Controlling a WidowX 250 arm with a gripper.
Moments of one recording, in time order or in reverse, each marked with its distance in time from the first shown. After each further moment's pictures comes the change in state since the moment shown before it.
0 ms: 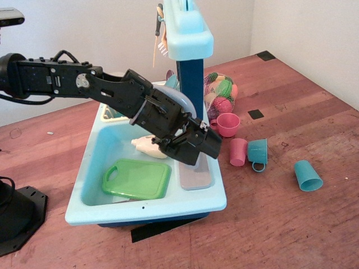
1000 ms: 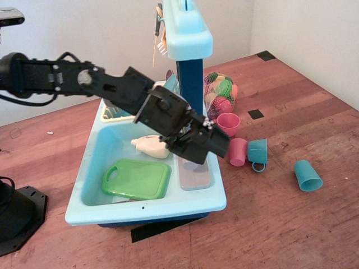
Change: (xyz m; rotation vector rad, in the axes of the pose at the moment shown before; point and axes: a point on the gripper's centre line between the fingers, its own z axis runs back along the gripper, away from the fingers) arm 0.000 -0.017 0.003 -0.104 -0.012 -0.078
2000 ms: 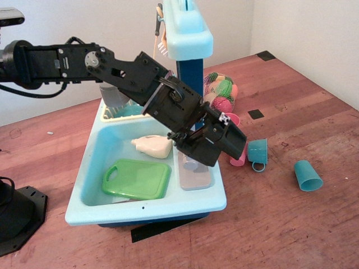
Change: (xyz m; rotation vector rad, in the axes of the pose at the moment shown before) arm -0.008 -0.034 -0.006 -0.012 0.108 0.001
